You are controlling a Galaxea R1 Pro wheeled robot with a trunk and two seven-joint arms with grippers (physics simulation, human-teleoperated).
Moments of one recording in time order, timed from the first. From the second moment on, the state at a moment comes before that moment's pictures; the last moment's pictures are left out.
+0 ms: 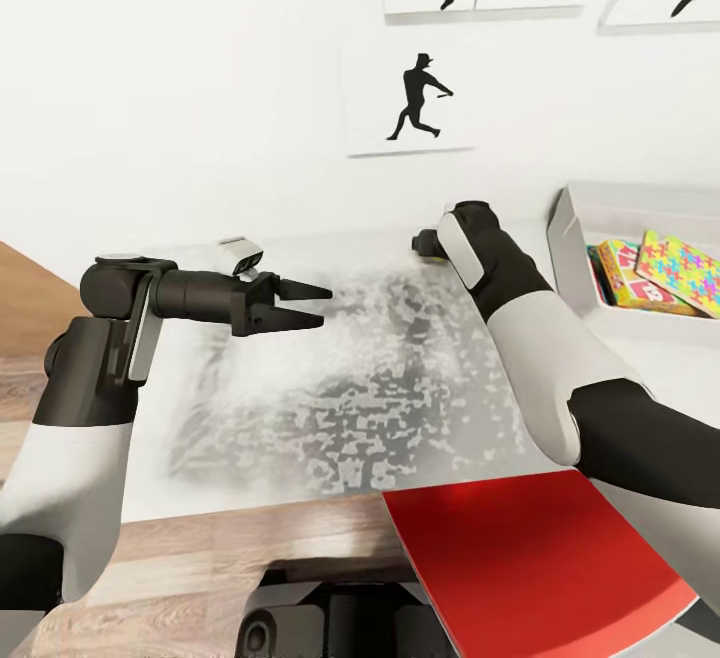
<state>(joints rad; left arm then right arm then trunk) -1.05 0.14 -0.09 -1.49 0.10 1.02 -1.57 -1.48 0.14 0.15 -0.65 -0.35 0.81 -0.45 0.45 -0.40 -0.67</state>
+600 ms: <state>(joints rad) -1.05 0.14 -0.08 -1.49 0.10 1.02 -1.57 -1.50 0.14 0.15 -0.67 -0.35 0.81 -0.50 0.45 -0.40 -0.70</state>
